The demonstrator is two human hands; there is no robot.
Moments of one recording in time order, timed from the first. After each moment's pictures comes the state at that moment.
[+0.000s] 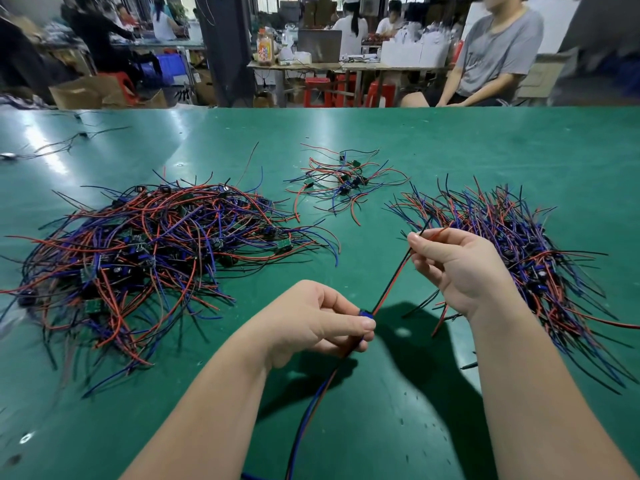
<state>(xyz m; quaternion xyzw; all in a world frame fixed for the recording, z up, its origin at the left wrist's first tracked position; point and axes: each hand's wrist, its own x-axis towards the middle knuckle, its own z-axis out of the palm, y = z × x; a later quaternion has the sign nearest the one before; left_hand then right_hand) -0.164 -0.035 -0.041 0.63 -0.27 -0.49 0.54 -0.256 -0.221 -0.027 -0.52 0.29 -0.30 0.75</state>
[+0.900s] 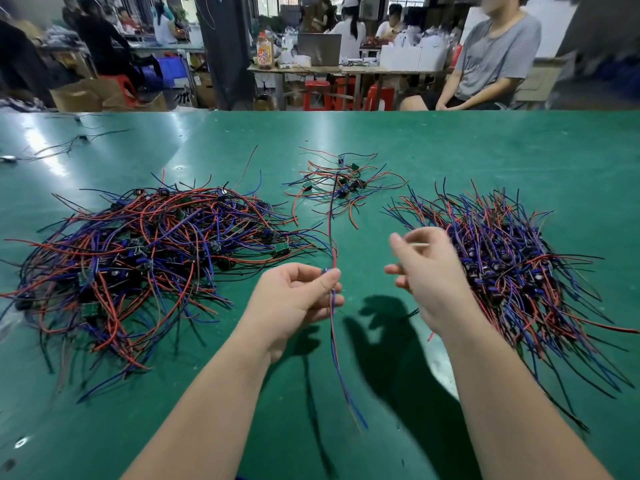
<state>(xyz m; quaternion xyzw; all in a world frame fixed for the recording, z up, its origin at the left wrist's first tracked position) -0.153 -0.045 -0.050 0.61 -0.16 -0.33 0.70 -0.237 -0.197 -0.043 -0.65 0.31 -0.33 0.61</state>
